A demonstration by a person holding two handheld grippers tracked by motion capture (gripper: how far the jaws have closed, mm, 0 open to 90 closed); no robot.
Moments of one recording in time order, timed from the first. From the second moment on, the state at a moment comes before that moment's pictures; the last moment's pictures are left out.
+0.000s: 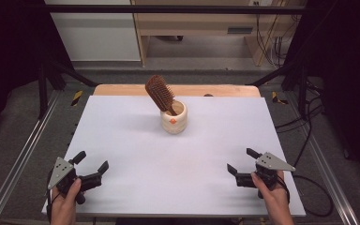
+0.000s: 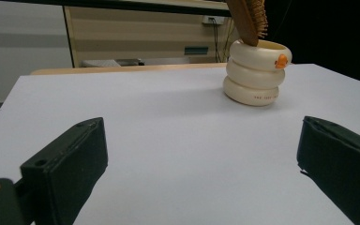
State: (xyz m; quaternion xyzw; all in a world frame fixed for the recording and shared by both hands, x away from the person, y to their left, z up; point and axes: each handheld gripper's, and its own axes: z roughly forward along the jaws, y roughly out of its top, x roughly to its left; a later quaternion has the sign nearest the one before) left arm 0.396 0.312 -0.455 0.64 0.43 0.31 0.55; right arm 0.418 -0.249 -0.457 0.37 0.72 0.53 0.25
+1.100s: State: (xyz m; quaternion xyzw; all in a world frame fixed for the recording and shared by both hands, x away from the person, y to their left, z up) left arm 0.389 0.288 -0.455 0.66 0.40 0.28 0.57; right arm 0.422 -0.243 -0.463 0.37 0.73 0.53 0.23
